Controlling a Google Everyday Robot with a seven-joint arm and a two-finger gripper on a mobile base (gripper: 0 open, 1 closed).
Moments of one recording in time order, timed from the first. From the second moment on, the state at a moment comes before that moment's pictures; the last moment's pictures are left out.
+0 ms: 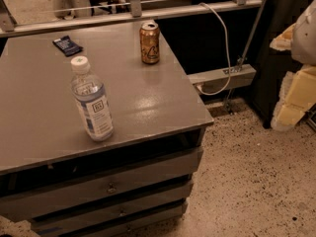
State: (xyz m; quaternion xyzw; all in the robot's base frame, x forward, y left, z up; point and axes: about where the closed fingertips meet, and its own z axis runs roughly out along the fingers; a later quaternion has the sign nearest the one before) arm 0.438 -0.217 0.976 -0.60 0.78 -0.03 0.16
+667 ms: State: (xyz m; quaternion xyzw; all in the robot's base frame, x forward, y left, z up) arm 0.439 -0.217 0.976 -0.60 0.78 -0.03 0.16
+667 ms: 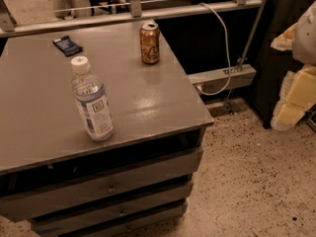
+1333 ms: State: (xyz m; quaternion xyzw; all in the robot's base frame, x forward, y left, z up) arm 0.532 -0.242 0.926 -0.52 0.82 -0.01 0.24
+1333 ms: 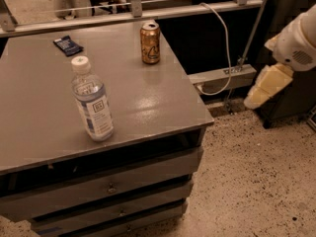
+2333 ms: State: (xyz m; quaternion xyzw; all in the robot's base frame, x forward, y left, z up) arm 0.659 -0.215 0.936 -0.48 0.79 -0.01 0.37
